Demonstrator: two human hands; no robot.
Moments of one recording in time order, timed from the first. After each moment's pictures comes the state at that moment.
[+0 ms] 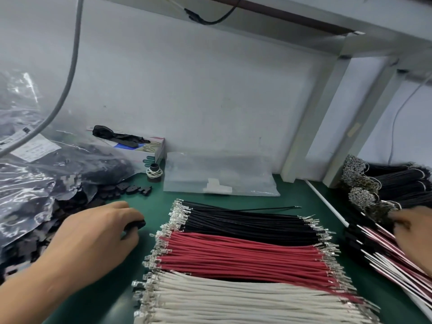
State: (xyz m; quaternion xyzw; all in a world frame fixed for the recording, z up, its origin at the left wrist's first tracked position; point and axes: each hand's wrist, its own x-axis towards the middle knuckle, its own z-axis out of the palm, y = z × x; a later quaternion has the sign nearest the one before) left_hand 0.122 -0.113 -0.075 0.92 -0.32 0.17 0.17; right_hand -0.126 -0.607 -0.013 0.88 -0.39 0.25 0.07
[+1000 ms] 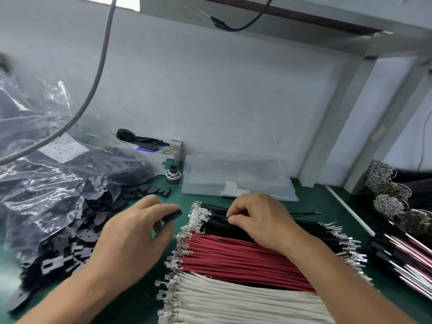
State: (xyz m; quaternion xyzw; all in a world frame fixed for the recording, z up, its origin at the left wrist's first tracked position) left_hand 0.095 -0.131 -0.068 0.85 -0.32 0.22 0.35; right_hand 0.049 -0.385 -0.027 0.98 -0.02 0.10 -0.15
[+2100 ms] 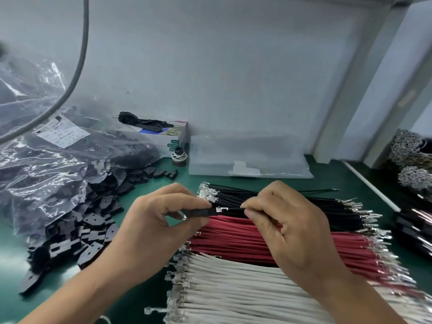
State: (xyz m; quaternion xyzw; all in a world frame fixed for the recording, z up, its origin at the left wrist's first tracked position) left_hand 0.075 -0.145 -0.060 0.77 -0.37 0.12 0.51; right_hand -0.019 -0.363 -0.049 0.90 0.10 0.37 -0.19
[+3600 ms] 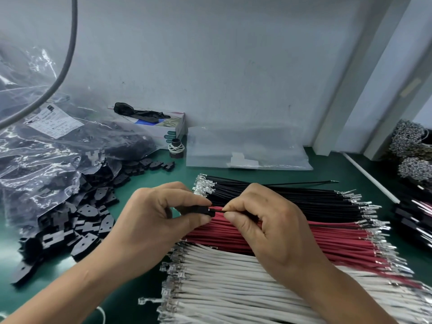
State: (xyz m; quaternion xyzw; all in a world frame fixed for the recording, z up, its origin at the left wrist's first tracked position) left_hand 0.070 -0.147 -0.059 0.77 -0.37 0.05 0.53; right_hand -0.017 -0.345 -0.054 0.91 0.10 0.30 -0.27
